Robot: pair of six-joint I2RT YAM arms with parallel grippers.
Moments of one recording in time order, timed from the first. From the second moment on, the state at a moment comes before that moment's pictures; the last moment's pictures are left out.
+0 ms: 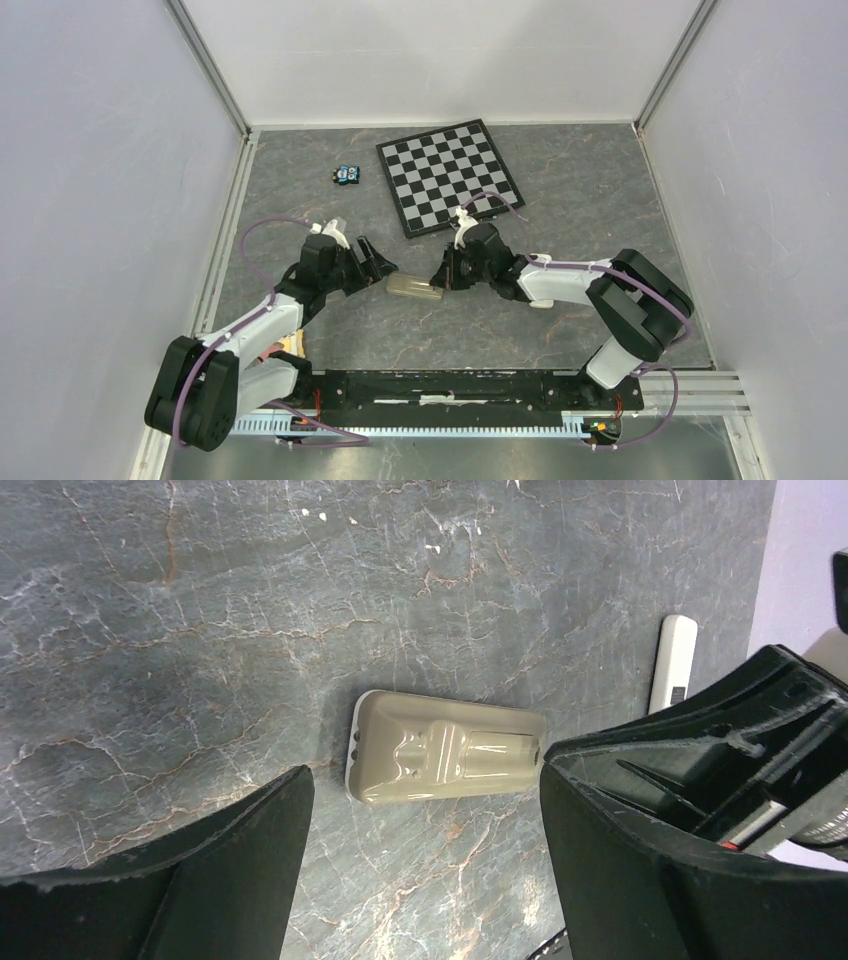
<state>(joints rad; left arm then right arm) -0.34 1.10 0.38 0.08 0.28 -0.76 0.78 1.63 0.72 0.24 -0.22 0.68</state>
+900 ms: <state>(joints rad) -0.34 1.08 0.38 0.07 0.26 -0.76 0.80 1.66 0.75 0.23 -0.19 0.62</state>
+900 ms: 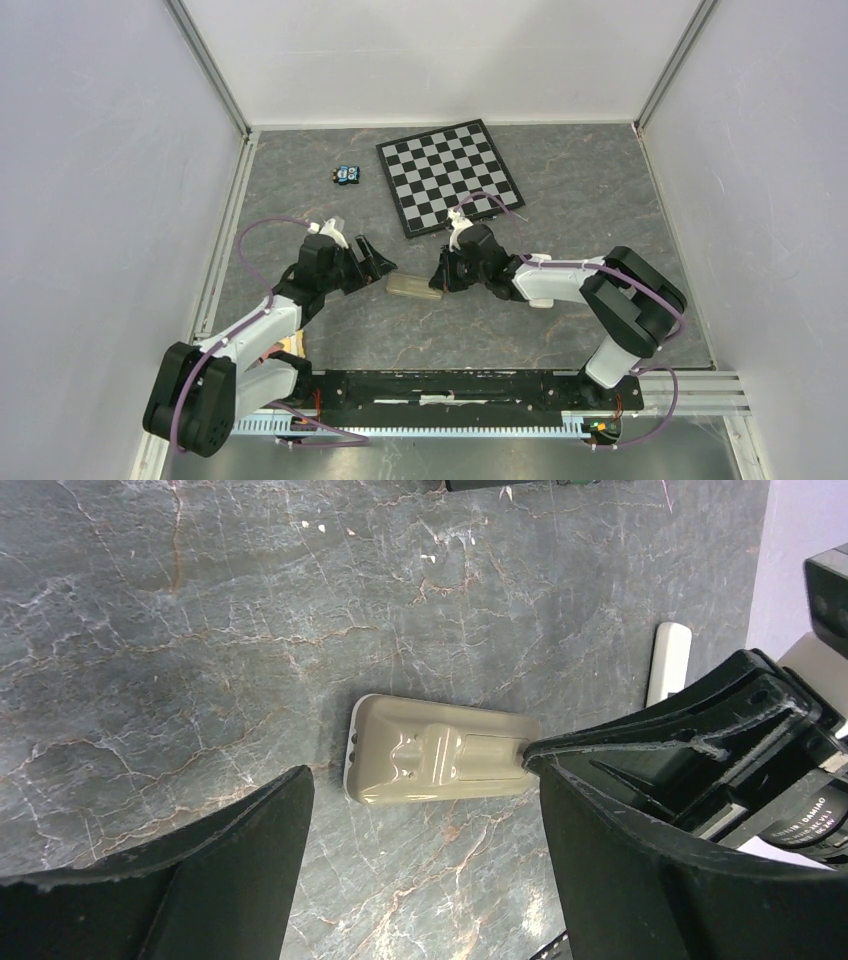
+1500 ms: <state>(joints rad) -0.34 0.75 0.52 -0.31 -0.11 -0.77 0.85 1.66 0.86 0.15 -0.24 -0.09</state>
